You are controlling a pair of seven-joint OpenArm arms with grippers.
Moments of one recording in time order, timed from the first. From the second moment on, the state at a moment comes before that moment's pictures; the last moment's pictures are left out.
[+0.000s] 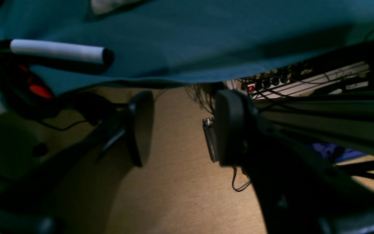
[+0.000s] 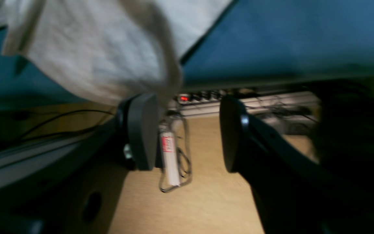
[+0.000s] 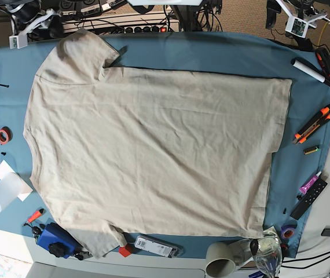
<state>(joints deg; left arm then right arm) 65.4 -7.8 -25.2 132.7 -16.6 -26.5 29.9 -44.9 11.2 48.2 103.3 51.3 39.7 -56.3</state>
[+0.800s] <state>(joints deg) 62.6 -7.8 -25.2 132.7 -16.6 -26.5 29.9 -38.4 12.3 39.2 94.9 50.9 39.4 -58.3</state>
